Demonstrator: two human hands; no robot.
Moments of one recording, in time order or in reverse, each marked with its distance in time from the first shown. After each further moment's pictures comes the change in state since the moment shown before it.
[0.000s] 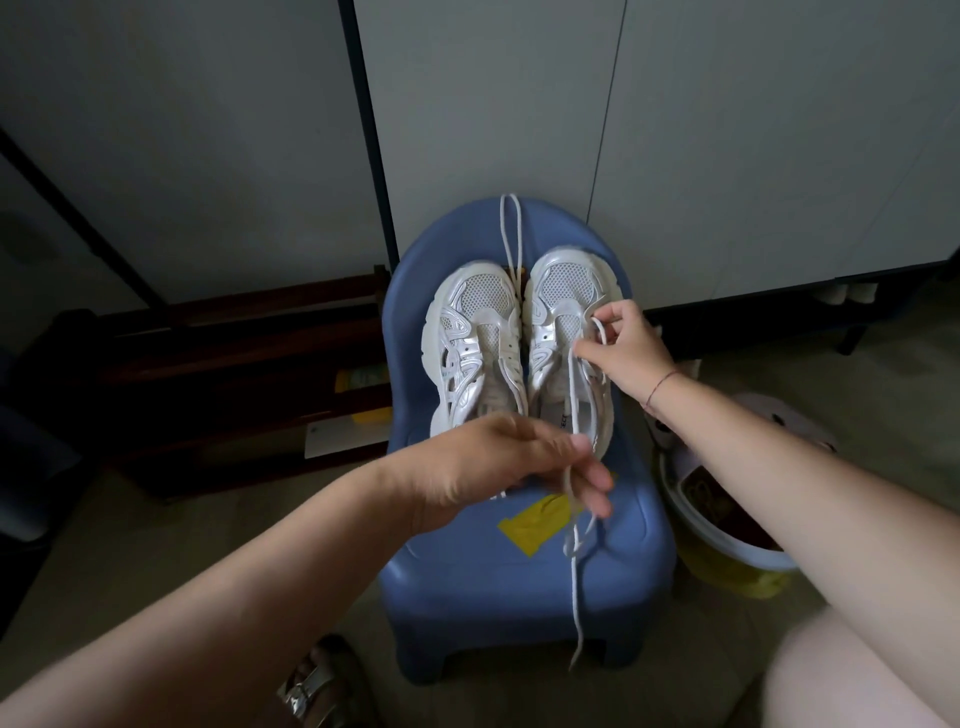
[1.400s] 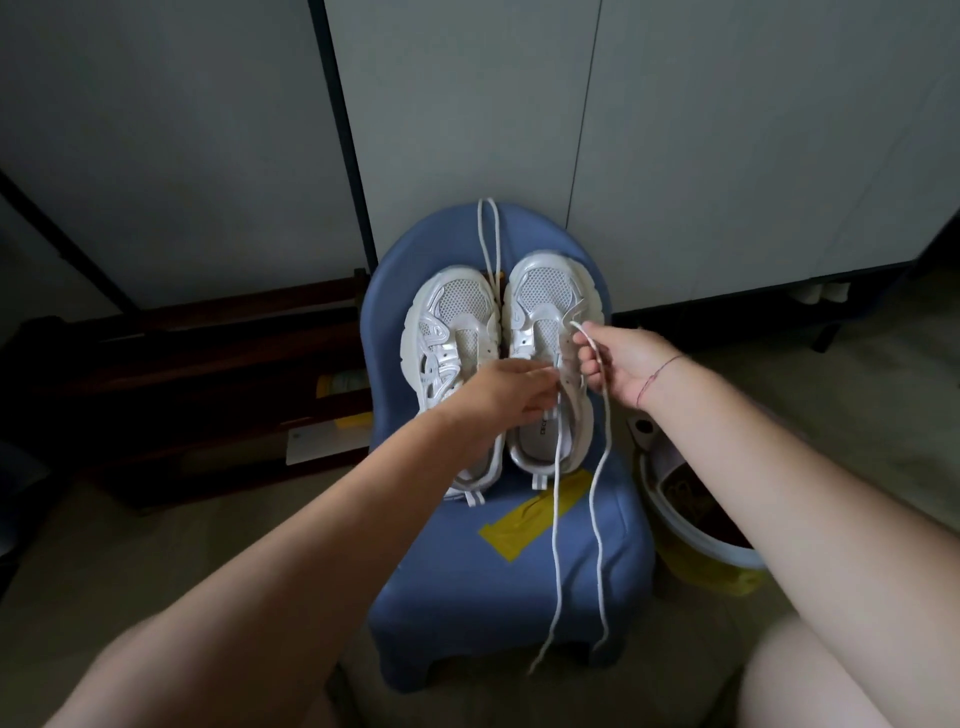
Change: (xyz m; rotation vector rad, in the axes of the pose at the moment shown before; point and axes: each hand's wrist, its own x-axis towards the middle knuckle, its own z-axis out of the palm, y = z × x) left_hand 0.094 -0.013 -0.019 -0.219 0.460 -0.091; right_hand -0.005 -0.024 -0.020 0.617 -0.191 0.544
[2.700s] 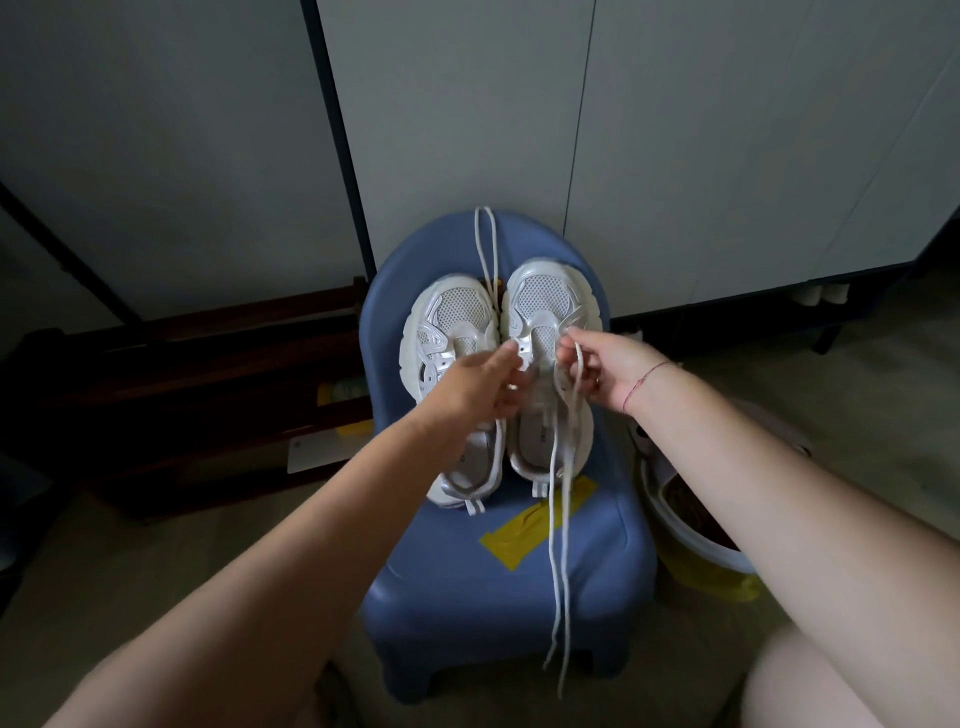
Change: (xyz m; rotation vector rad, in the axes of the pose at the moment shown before) left_hand -0.004 0.006 -0.018 -0.049 0.122 0.080; right_hand 0.004 0.001 0.005 0.076 -0.029 0.076
